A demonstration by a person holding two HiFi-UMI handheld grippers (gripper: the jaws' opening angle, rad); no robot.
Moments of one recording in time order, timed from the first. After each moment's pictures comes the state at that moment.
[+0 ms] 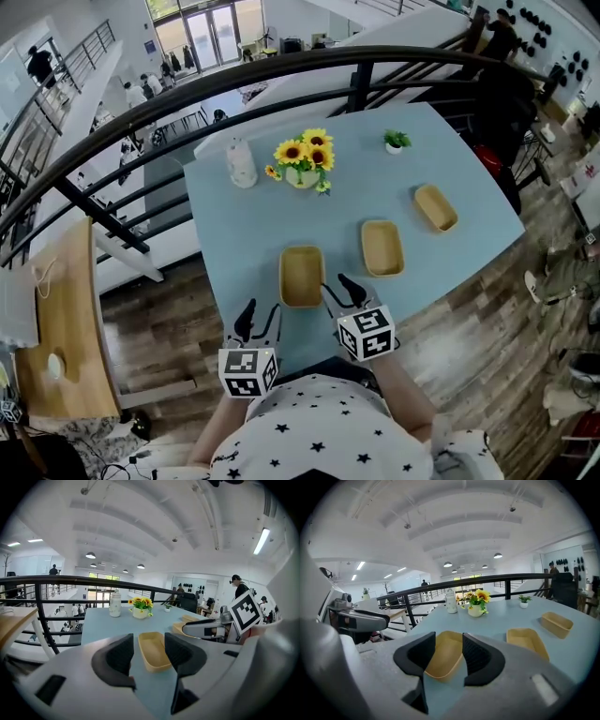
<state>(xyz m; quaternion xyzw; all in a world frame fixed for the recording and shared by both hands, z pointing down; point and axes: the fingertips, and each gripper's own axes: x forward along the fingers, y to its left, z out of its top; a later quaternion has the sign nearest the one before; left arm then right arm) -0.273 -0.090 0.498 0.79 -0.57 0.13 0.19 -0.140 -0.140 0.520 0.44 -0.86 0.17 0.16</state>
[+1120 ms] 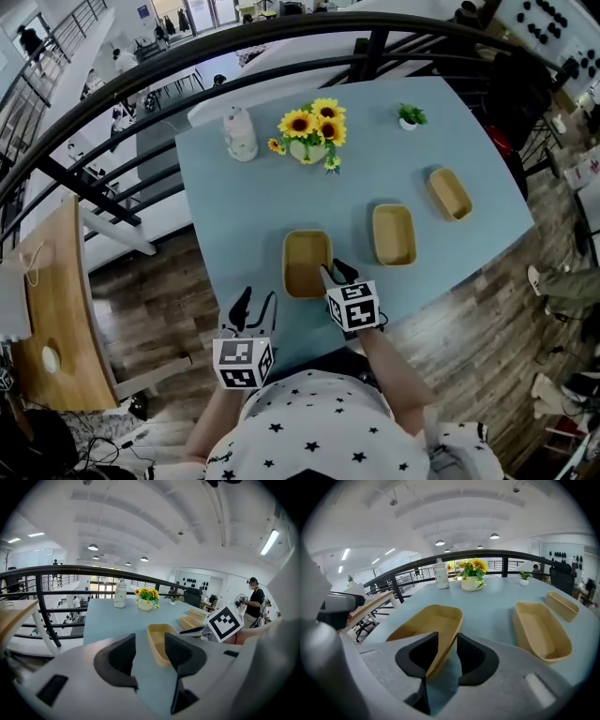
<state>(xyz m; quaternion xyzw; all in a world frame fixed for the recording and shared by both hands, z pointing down) -0.298 -0.115 0.537 0.77 -0.57 0.16 0.23 -0.152 -0.187 0.617 0.46 -0.81 0.24 0.27</state>
